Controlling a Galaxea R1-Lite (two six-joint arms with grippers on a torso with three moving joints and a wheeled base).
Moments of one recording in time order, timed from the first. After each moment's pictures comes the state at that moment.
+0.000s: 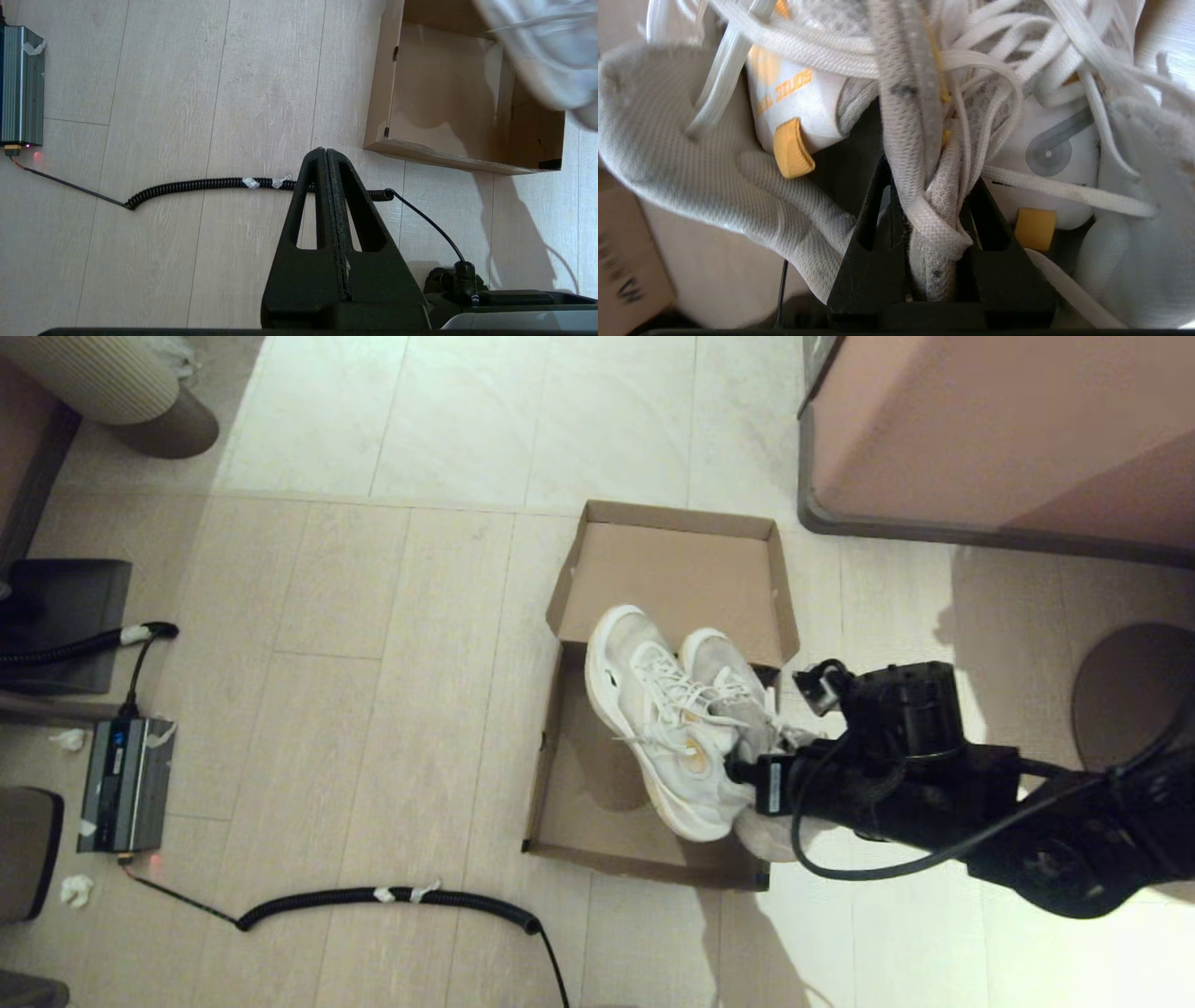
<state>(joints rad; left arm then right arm) 0.00 0.00 0.00 -0.06 0.01 -0.07 0.51 1.84 -0.84 -0.57 -0.01 0.30</state>
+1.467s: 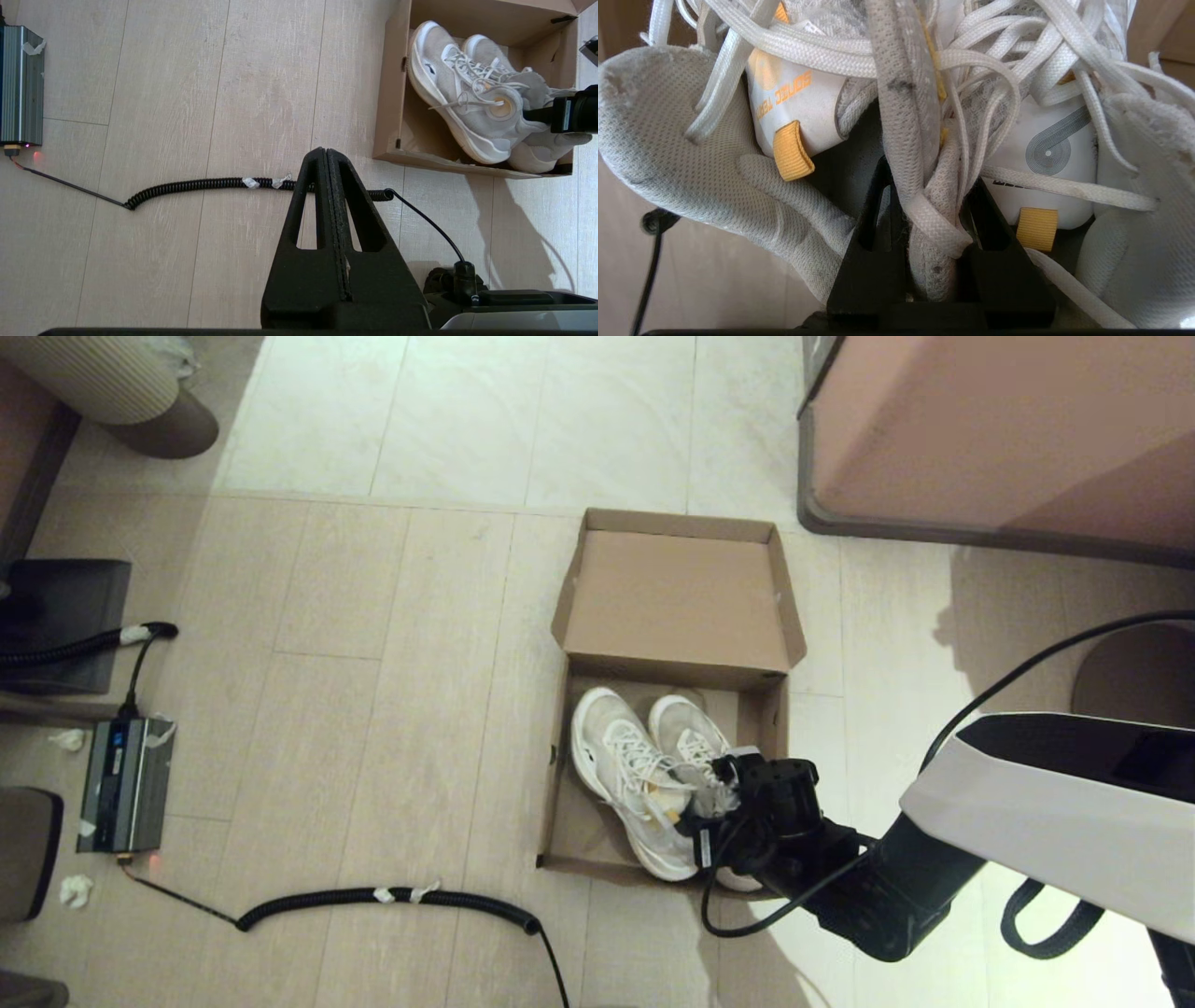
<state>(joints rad) 0.00 0.00 0.00 -0.06 0.01 -0.07 0.55 2.27 -0.87 -0.93 -0.16 0.21</state>
